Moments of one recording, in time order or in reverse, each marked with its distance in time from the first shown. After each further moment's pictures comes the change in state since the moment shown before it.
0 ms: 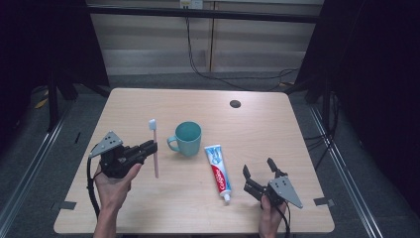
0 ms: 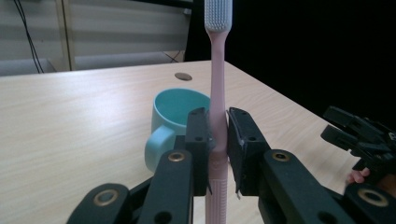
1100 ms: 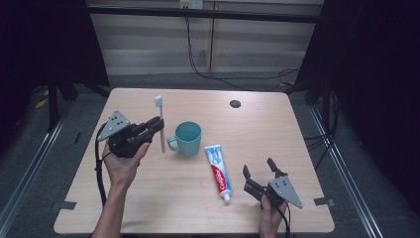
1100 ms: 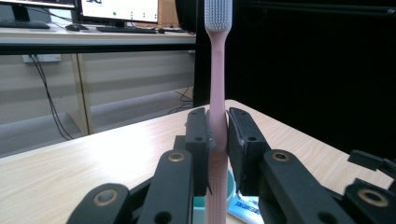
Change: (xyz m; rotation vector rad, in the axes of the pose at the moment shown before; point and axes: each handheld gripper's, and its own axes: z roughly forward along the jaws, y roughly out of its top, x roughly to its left) left arm -0.003 0.044 0.029 -0.121 0.029 0.118; right arm 0.000 0.000 0.000 -0.002 0.003 0.001
